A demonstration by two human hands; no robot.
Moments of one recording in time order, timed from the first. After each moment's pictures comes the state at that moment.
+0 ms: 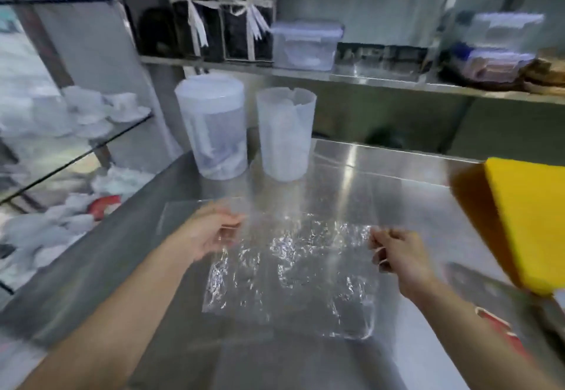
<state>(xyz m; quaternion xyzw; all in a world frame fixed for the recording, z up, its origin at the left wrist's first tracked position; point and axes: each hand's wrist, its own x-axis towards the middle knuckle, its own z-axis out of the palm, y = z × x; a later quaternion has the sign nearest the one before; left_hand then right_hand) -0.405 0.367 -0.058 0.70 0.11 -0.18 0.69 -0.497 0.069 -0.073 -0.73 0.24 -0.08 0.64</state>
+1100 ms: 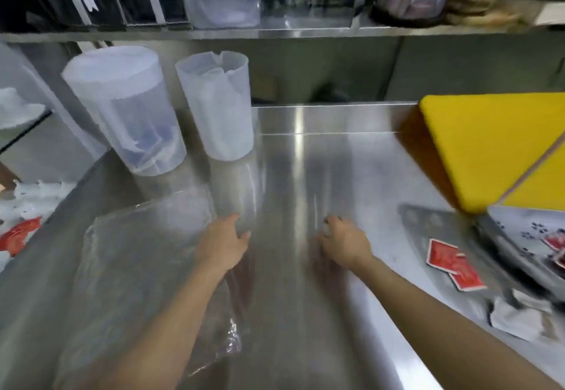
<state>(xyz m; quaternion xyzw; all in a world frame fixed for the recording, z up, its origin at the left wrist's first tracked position) -0.390 0.293 -0.147 0.97 -0.12 -0.07 0.21 -0.481 0.081 -0.153 -0.95 0.21 0.05 0.22</state>
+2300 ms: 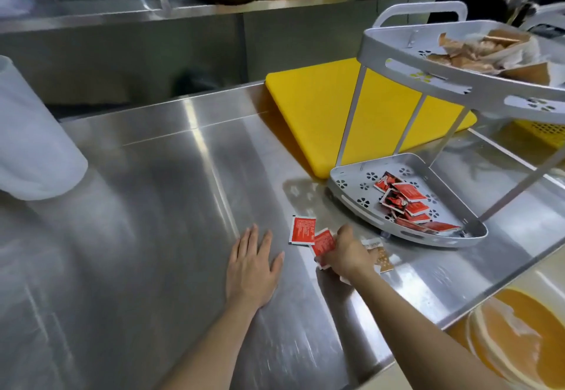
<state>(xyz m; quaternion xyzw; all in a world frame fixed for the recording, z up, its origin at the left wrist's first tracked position) -0.527 0.058 -0.229 0.90 -0.43 -0.01 0.11 -0.650 -0.077 -0.171 -0.78 0.54 0.03 0.30</state>
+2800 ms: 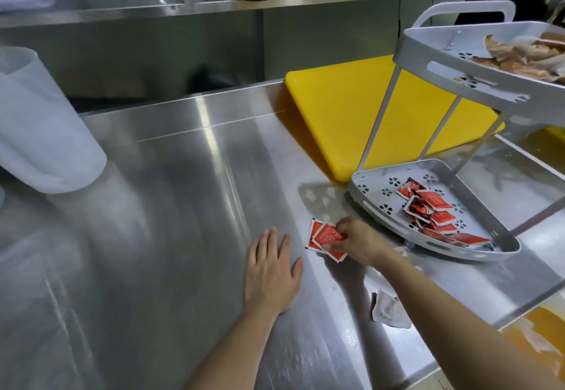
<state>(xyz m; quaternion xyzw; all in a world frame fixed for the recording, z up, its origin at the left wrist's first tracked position) -0.529 0.056 -0.223 0.90 -0.43 -0.01 0.09 -0.621 -0.109 -0.157 -0.86 0.36 0.06 0.35</state>
